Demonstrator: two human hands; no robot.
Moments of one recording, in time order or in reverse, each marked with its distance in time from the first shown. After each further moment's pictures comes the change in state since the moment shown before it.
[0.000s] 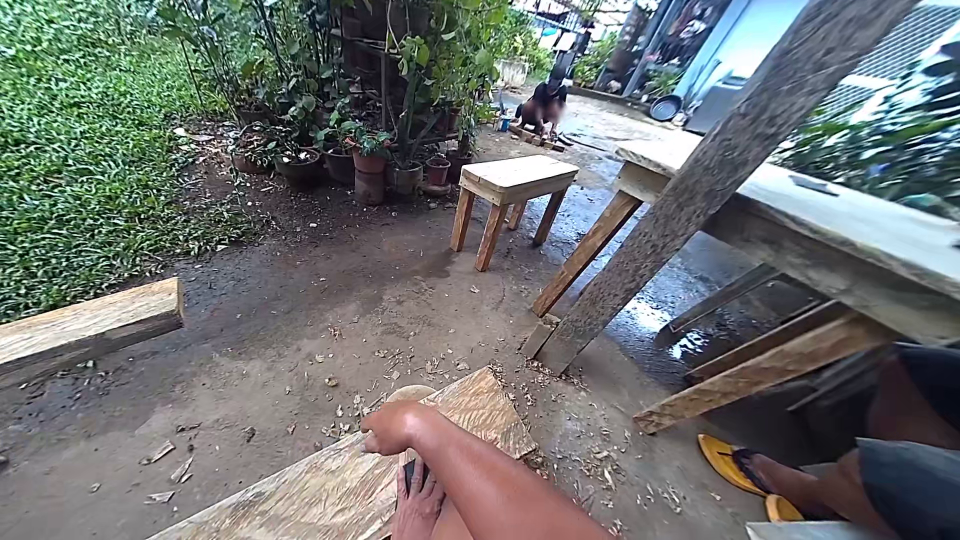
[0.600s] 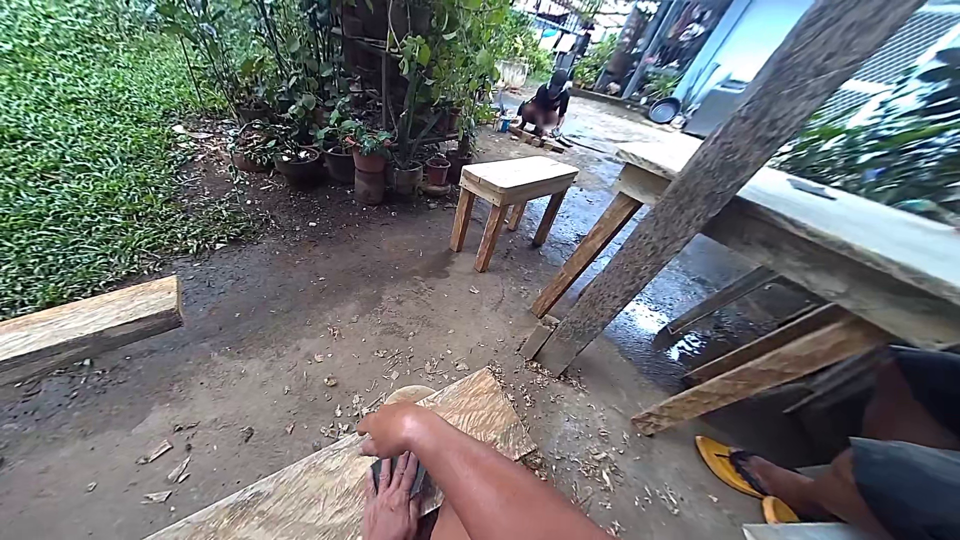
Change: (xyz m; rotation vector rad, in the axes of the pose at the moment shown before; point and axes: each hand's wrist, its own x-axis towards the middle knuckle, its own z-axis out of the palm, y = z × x) left_hand -0.005 -0.048 0.017 0.140 0.169 -0.126; right_hand 0.003 -0.003 0.002 -0.005 -0.009 0.001
